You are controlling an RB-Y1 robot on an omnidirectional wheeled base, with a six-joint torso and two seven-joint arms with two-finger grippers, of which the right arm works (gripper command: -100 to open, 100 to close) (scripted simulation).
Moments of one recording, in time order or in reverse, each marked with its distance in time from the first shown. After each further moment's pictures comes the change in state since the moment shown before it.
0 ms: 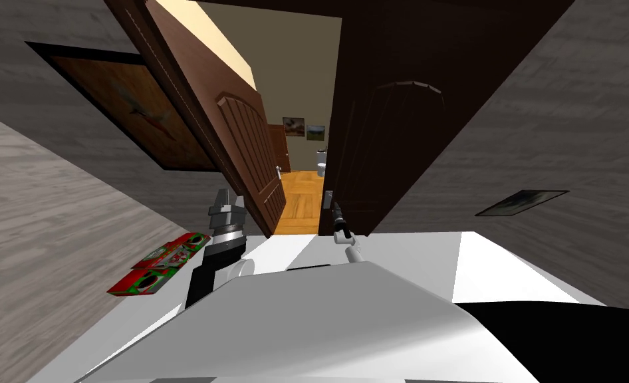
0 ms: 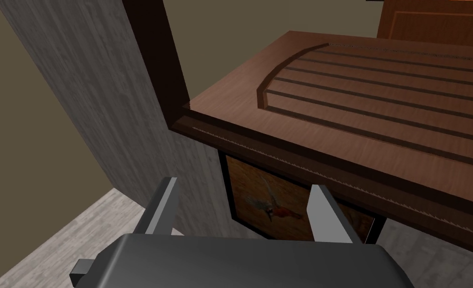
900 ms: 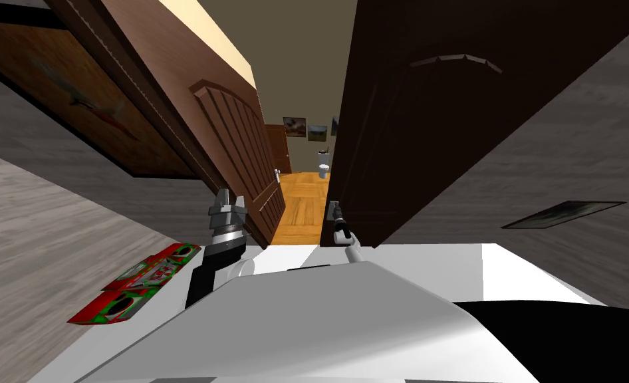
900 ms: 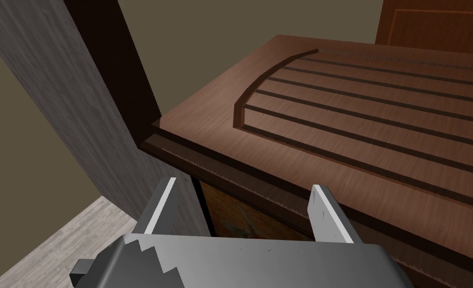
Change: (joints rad) arm -0.019 0.001 -0.019 0.044 -0.004 -0.022 0.002
